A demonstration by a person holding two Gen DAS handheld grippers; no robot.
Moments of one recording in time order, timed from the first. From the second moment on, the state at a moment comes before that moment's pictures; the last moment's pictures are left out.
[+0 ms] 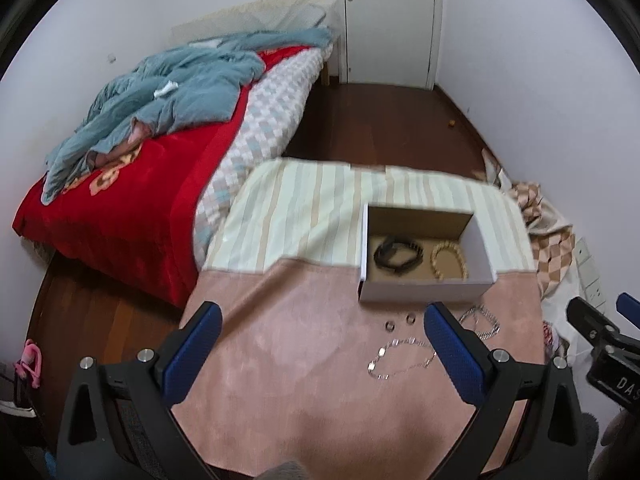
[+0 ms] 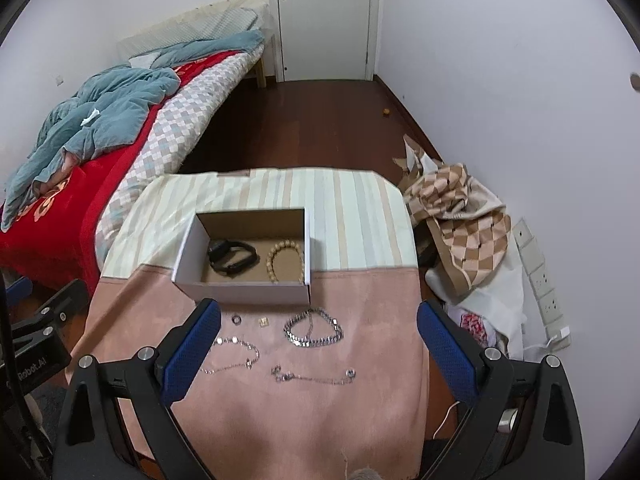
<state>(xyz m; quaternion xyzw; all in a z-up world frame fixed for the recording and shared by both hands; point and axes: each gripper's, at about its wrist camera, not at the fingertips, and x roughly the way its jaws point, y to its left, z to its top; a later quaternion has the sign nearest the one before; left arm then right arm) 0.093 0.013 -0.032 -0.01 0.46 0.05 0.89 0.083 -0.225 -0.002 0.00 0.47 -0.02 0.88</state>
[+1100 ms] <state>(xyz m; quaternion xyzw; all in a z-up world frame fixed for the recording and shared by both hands) 0.125 -0.033 -0.208 0.01 0.61 -0.02 0.79 0.108 -0.298 -0.183 0.07 0.60 -0.08 0.79</state>
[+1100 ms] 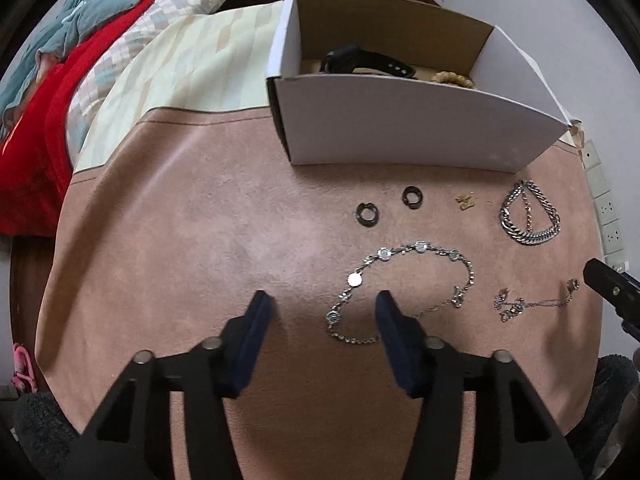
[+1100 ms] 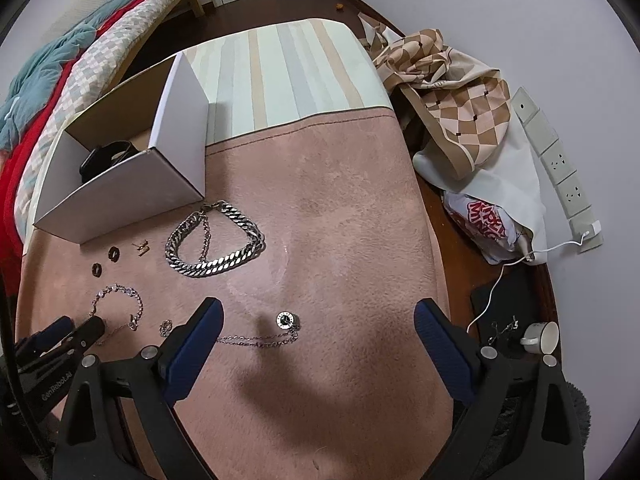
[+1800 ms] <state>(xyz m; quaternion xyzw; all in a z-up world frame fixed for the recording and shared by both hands) 0.141 -0.003 -0.163 -0.05 0.57 -0.06 0.82 0.154 -0.284 -0.204 0.09 0.60 -0.05 0.79</state>
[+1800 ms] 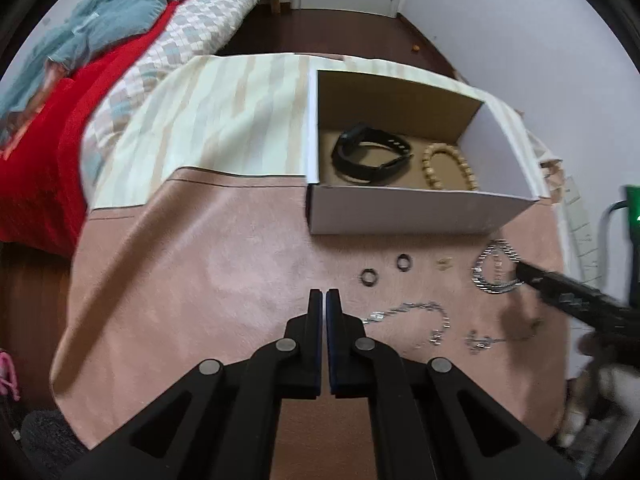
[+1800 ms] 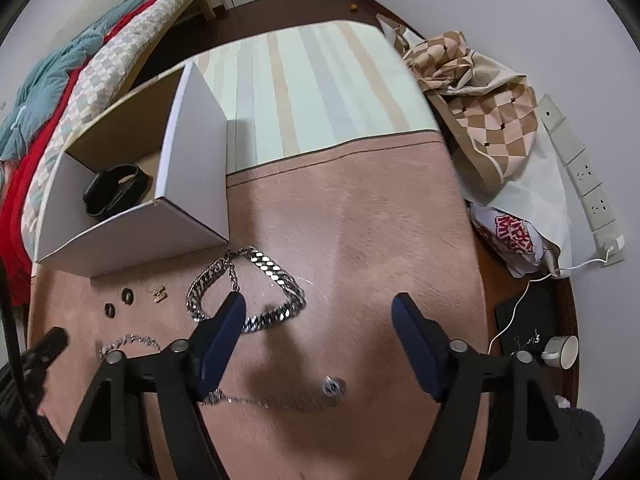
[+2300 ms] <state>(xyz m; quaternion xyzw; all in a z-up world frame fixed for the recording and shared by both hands) 0.126 0.009 -0.204 -0.10 0.63 -0.06 0.77 0.131 -0.269 -0.199 0.07 0.60 -0.02 0.80</state>
